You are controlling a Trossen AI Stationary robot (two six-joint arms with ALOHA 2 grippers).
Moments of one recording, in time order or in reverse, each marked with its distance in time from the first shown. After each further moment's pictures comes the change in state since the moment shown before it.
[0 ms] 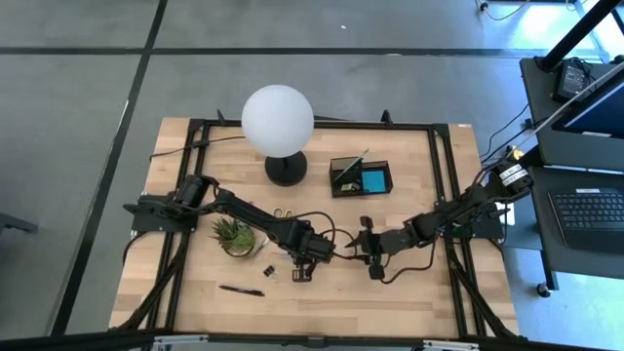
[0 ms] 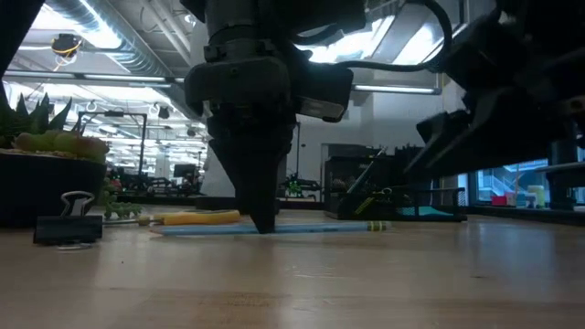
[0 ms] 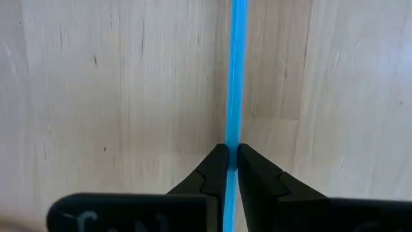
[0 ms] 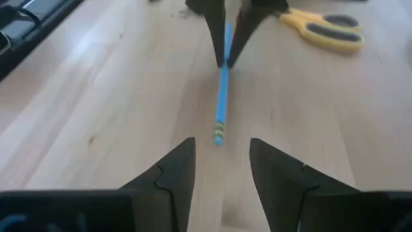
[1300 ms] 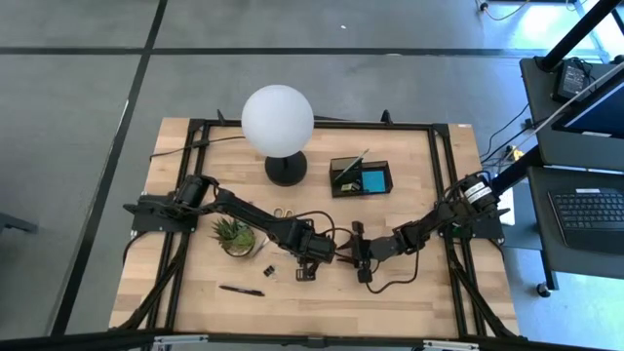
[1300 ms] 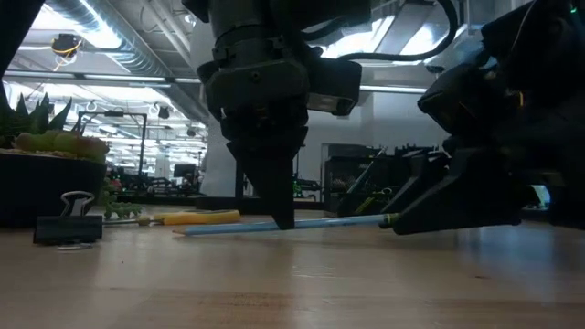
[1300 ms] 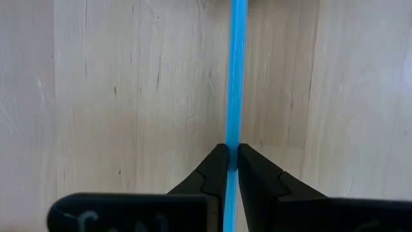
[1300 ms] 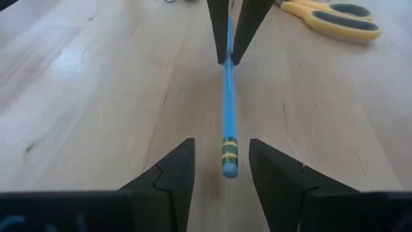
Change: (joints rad) left arm 0.000 0.000 0.000 0.054 -0.055 0.000; right arm -0.002 0.318 0.042 0.320 0.062 -0.038
